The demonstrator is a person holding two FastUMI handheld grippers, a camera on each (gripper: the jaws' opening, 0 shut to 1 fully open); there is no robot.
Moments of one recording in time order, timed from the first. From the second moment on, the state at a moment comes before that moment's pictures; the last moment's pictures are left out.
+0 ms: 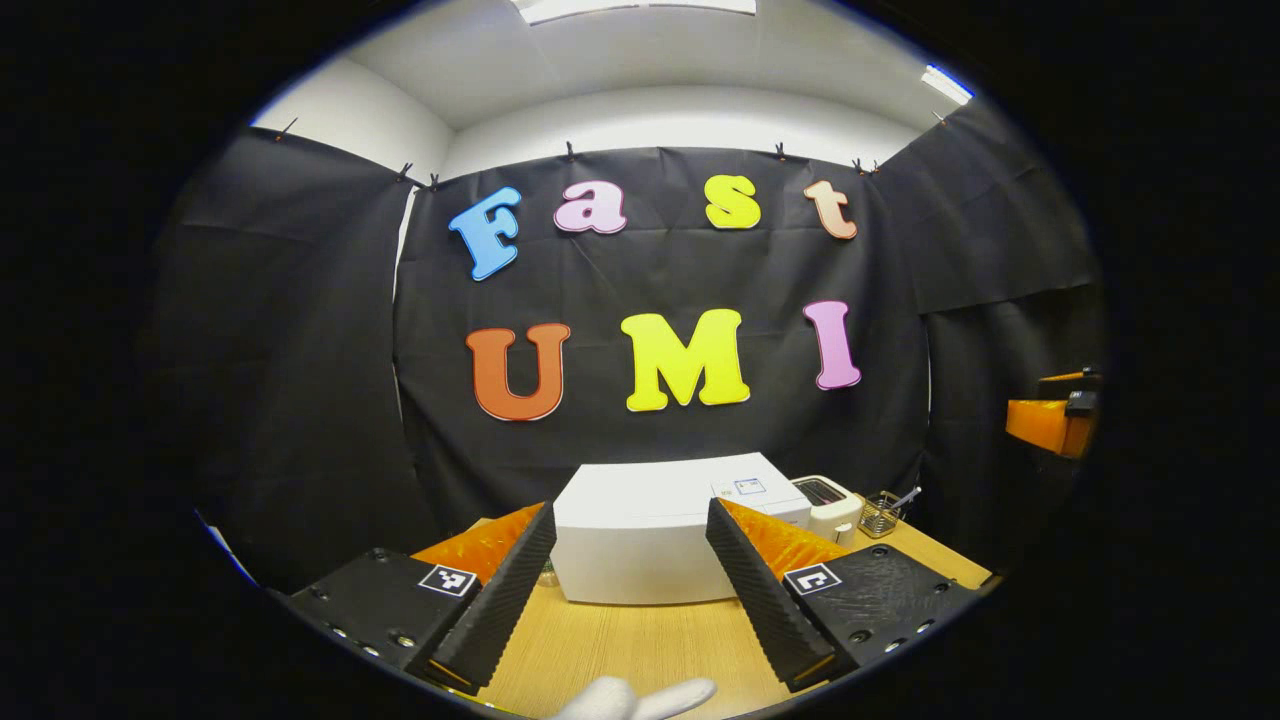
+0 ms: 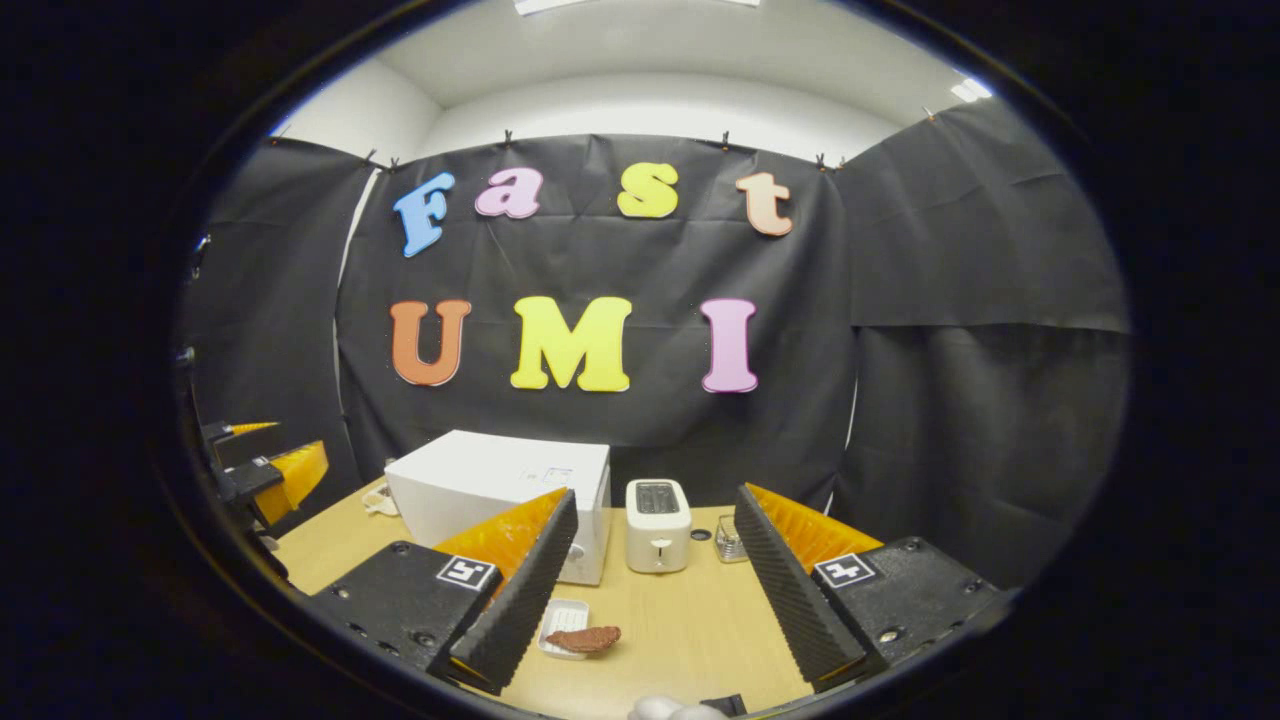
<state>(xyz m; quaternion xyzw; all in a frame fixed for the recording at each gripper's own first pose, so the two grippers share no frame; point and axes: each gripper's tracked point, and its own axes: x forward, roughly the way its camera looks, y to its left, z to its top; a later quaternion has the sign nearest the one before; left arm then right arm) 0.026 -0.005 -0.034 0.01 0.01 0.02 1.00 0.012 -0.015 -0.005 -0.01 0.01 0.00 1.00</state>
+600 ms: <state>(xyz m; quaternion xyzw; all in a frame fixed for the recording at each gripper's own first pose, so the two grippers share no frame) 0.116 -0.113 -0.157 0.00 0.05 -0.04 1.00 0.043 -0.070 0.021 0.00 0.02 -0.02 1.00</state>
